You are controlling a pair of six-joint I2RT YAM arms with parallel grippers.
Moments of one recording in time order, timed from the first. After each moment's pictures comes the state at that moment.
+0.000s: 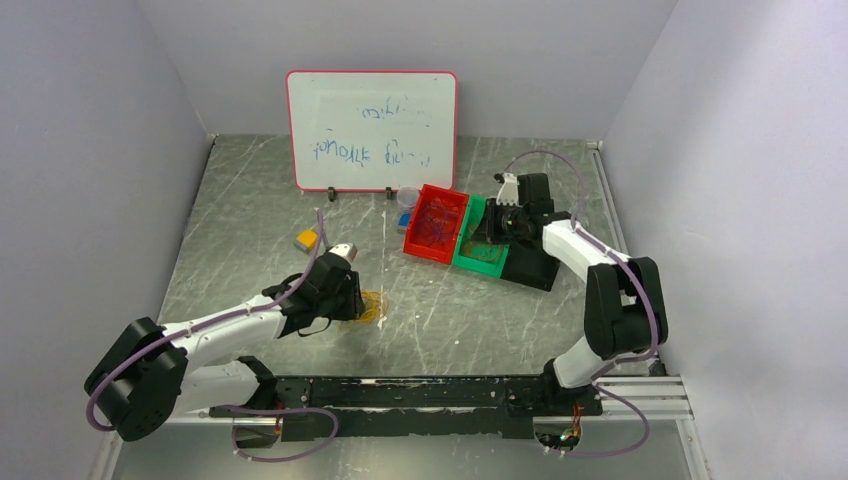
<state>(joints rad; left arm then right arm) -0.72 1.16 0.46 -0.17 -0.07 -0.63 0.18 1.56 0.95 -0.22 -0.48 0.18</state>
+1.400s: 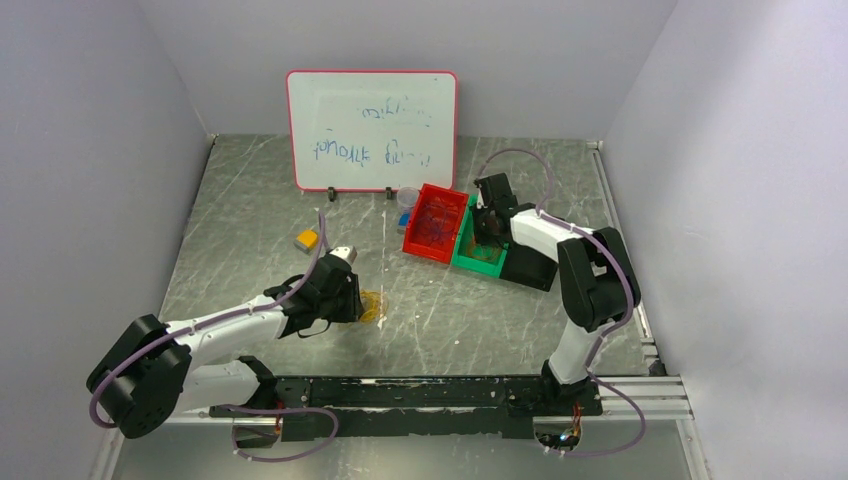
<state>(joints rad) -0.72 1.18 0.45 -0.17 -0.07 -0.63 0.34 1.78 1.08 -0.28 0.04 0.15</state>
